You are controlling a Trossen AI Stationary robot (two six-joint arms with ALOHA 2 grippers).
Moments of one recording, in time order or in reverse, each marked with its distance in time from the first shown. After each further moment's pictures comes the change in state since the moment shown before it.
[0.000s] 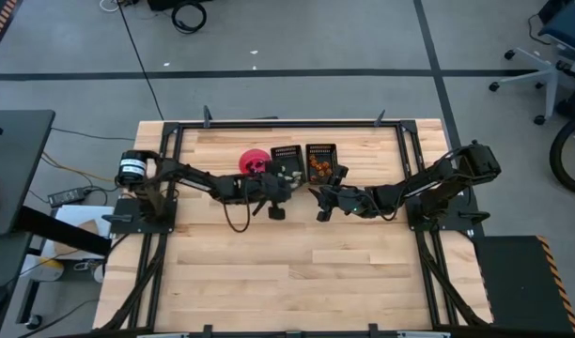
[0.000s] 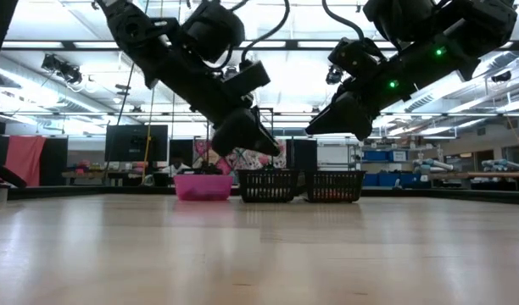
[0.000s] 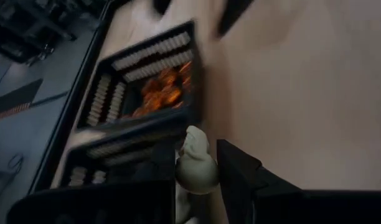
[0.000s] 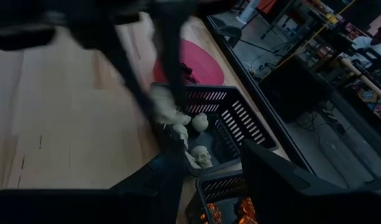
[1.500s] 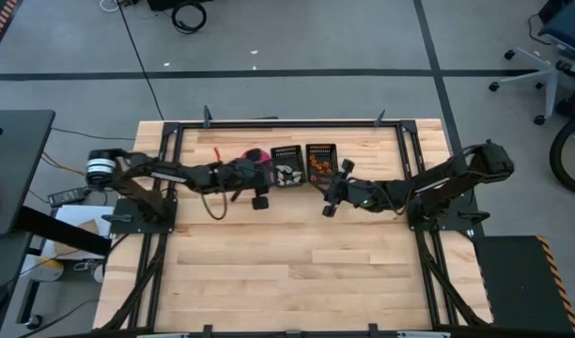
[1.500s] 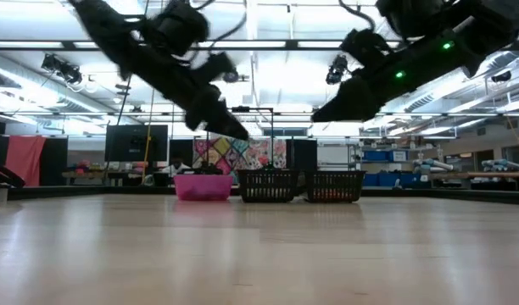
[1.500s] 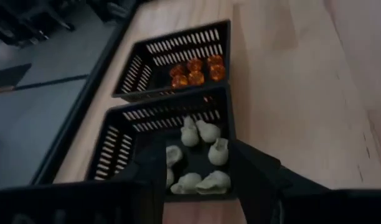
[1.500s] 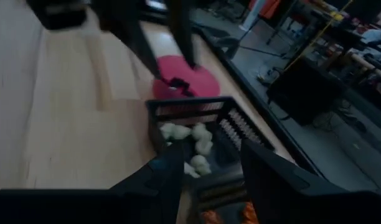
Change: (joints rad) left arm 0.110 -0.253 -0.180 -0.019 0.132 -0.084; right arm -0.046 -0.119 -0.063 0.025 -0.072 0.053
